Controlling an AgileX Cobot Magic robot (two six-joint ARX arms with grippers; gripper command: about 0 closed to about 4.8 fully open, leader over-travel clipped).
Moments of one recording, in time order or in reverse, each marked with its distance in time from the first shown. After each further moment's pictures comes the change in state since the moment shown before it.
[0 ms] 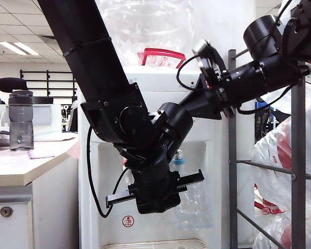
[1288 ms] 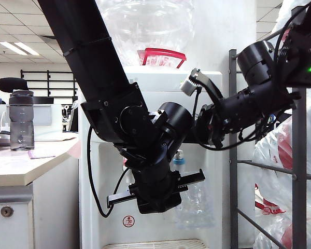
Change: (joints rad) left arm -0.001 0.000 0.002 0.001 0.013 0.000; right arm 0.008 0.127 0.002 0.092 0.177 -0.812
